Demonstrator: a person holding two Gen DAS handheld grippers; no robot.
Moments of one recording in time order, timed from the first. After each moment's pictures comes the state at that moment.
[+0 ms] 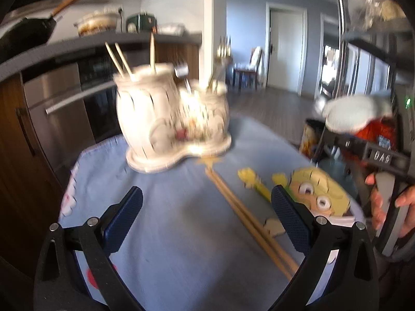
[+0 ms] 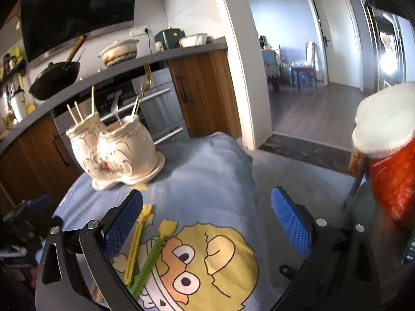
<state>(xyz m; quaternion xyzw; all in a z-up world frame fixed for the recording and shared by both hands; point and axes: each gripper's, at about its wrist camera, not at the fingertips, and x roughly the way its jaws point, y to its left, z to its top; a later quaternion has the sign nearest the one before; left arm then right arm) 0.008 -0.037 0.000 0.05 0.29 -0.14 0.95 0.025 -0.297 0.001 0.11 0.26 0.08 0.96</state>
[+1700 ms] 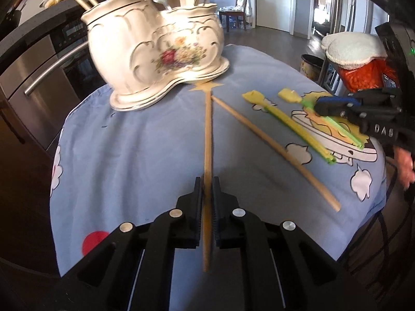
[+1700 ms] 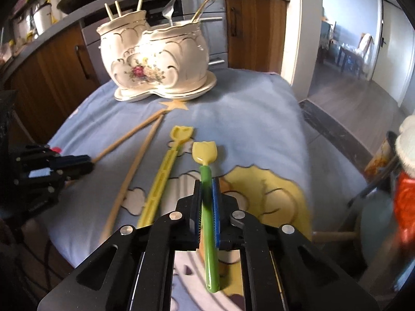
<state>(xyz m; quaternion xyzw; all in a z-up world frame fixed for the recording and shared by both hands) 0.017 -0.030 -0.039 0.13 0.42 -0.16 0.89 0.035 -0.238 -0.025 -0.04 0.41 0.17 0.90</state>
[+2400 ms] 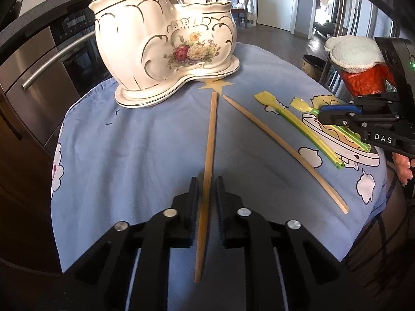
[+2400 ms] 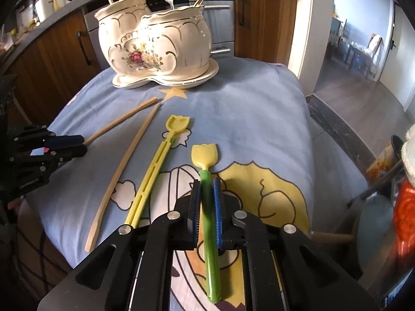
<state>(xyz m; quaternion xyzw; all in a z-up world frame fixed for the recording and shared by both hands) 0.031 -0.022 -0.038 0.12 0.43 -0.16 0.88 0.050 -0.232 -0.035 -0.06 0.43 0.20 0.88</state>
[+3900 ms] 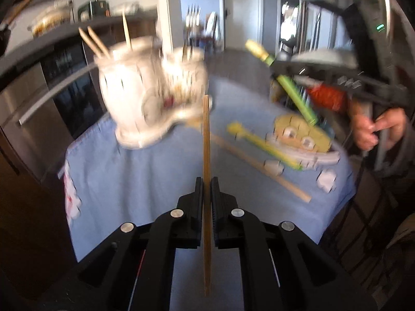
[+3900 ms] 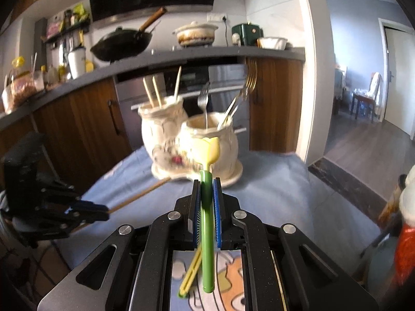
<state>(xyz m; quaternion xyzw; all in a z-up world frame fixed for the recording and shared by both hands) -0.007 0.007 0.016 0.12 0.33 -0.26 0.90 0.031 -0.226 0.049 0.01 0.23 0.24 0.94</state>
